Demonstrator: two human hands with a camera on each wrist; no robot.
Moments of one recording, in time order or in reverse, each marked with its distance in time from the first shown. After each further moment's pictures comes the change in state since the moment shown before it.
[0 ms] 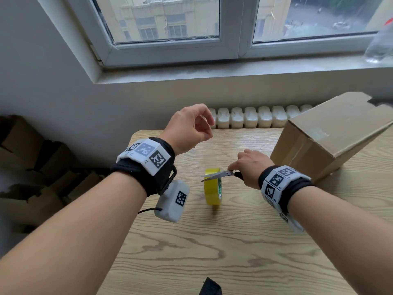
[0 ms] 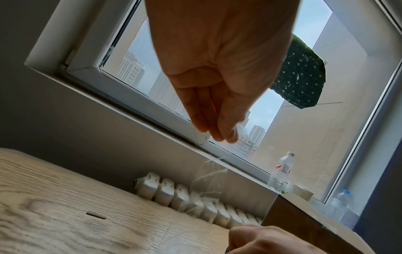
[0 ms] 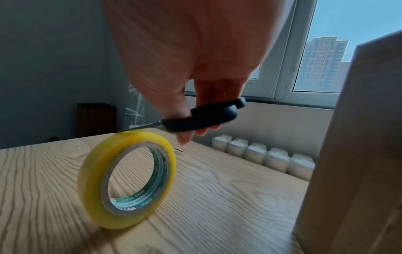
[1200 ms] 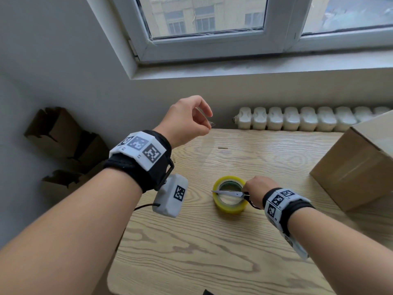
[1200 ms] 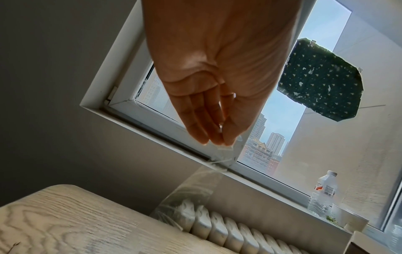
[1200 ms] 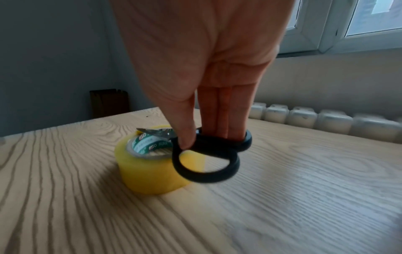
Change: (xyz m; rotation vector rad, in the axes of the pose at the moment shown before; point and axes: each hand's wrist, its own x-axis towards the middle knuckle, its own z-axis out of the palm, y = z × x) left_hand -0.011 -0.045 -0.073 0.032 0.088 -0.169; right_hand 0.066 -0.064 0.053 0.003 -0.339 0.097
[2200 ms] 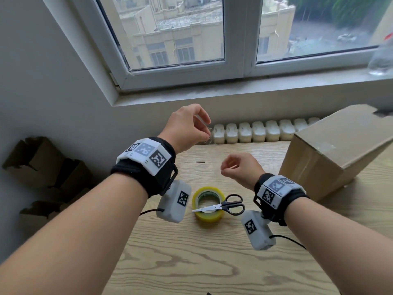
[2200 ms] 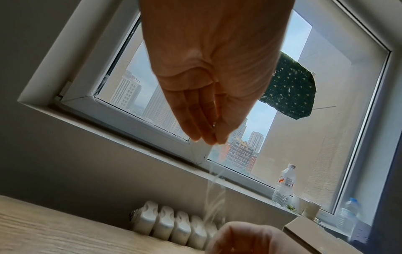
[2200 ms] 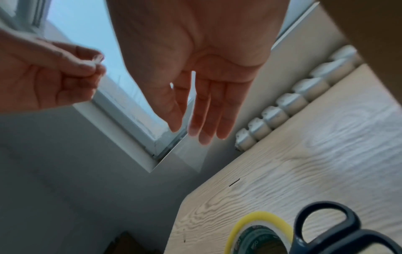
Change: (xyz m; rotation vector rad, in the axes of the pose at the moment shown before) left_hand -0.002 0.071 0.032 0.034 0.012 0.088; right_hand -0.068 0.037 -0.054 1.176 0.584 -0.032
